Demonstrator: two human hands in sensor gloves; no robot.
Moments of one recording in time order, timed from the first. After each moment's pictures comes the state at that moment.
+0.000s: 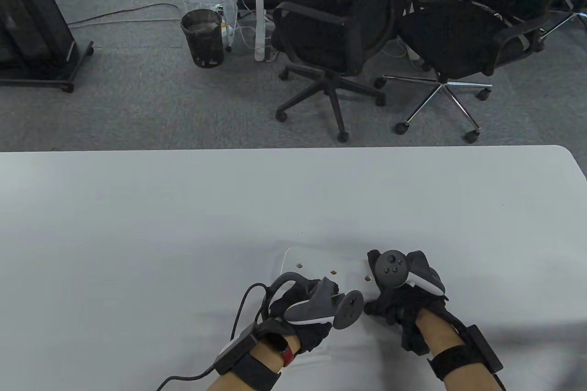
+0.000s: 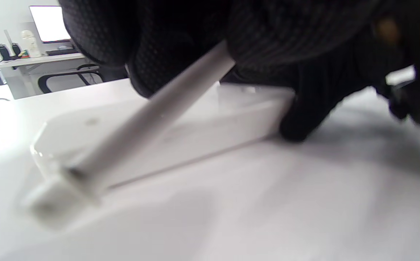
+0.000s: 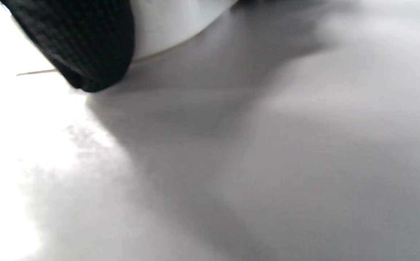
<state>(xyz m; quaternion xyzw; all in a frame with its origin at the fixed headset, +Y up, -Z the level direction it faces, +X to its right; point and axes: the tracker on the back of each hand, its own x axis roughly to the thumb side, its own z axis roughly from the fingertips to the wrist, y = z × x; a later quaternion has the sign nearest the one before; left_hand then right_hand) 0.007 -0.646 -0.270 -0.06 -0.28 -0.03 0.96 0.197 -0.770 -0.355 0.14 0.21 0.96 0.13</state>
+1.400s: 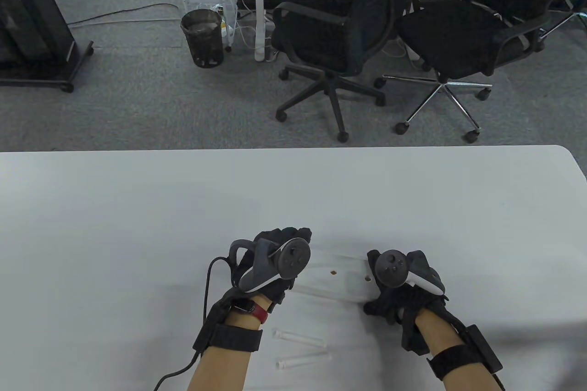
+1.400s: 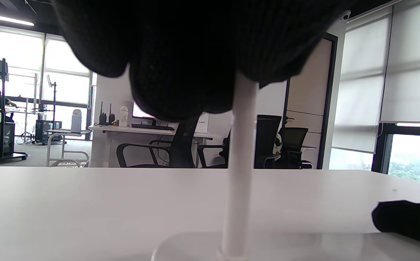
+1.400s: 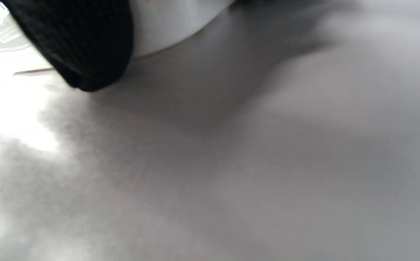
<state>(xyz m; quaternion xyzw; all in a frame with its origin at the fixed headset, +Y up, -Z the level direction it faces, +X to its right) -0.061 -0.626 -0.325 0.13 -0.15 0.07 0.98 0.197 -0.770 -0.355 0.13 0.22 0.96 0.13</state>
